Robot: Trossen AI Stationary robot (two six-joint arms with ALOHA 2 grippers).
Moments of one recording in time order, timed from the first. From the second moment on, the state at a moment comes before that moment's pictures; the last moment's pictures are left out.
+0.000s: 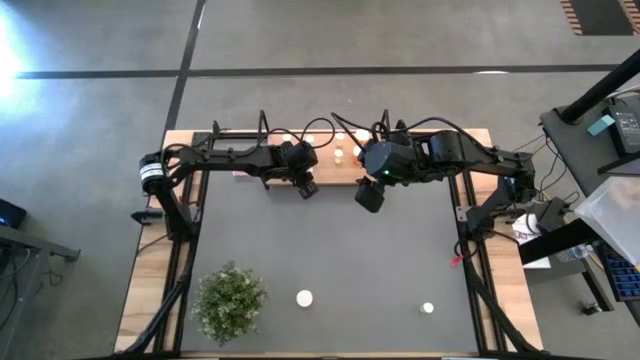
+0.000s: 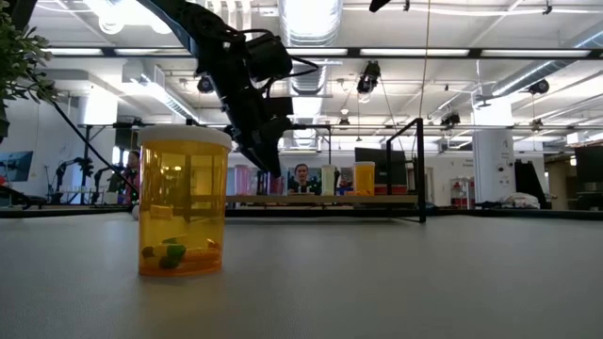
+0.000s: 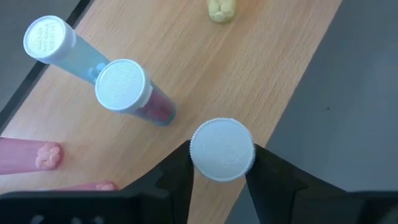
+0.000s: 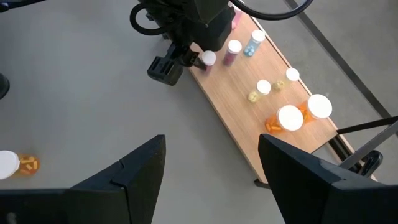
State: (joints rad) left arm 0.34 1.72 1.19 -0.43 -0.24 -0.10; right arm 0.03 1.56 2.05 -1.38 0.34 0.40
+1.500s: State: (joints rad) left arm 0.33 1.52 1.35 -0.52 -0.03 -0.10; right arm 0.16 1.56 2.03 -1.57 0.19 0.89
